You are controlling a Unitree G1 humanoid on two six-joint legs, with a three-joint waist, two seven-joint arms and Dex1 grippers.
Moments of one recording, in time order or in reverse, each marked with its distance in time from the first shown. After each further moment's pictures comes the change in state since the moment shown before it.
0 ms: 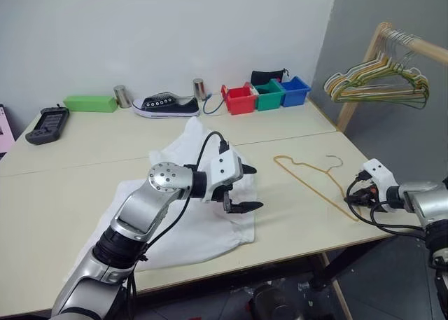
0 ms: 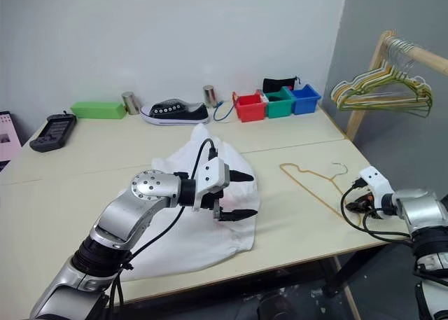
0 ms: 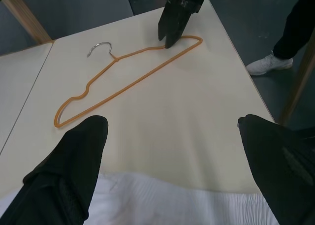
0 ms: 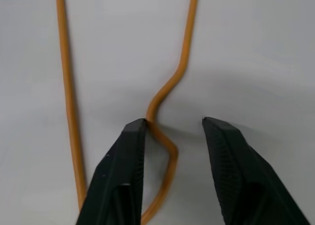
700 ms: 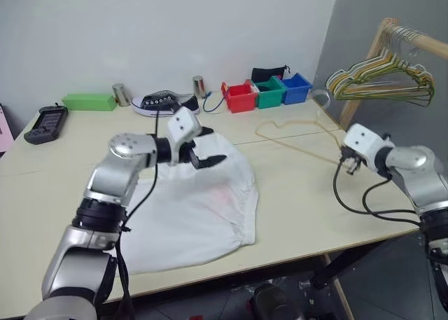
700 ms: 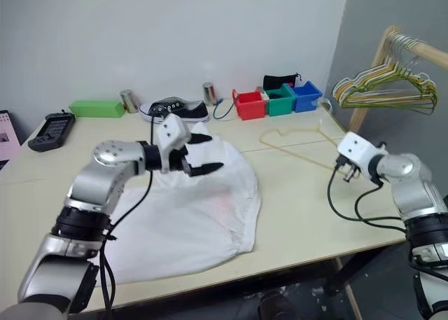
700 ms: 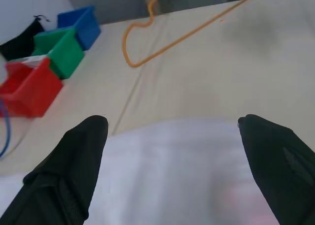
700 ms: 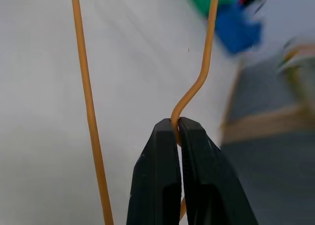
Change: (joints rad) left arm -0.265 0.102 0.216 0.511 0.009 -0.134 -0.021; right arm -0.127 0.000 0.079 -0.247 -0.327 -0.633 -0.333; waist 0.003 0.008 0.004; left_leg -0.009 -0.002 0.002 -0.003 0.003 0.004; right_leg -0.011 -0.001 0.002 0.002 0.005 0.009
